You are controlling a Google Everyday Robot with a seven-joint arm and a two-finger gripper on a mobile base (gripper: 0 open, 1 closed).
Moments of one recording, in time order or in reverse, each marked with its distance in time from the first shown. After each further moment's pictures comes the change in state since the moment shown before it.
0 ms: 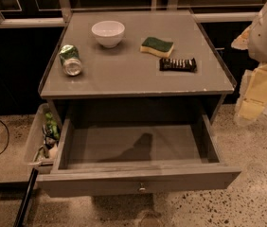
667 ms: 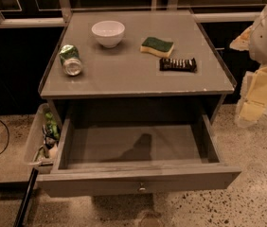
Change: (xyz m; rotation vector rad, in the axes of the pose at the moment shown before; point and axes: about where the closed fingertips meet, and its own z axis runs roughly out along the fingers) arm -0.001 0.002 0.001 -0.006 -0.026 -0.018
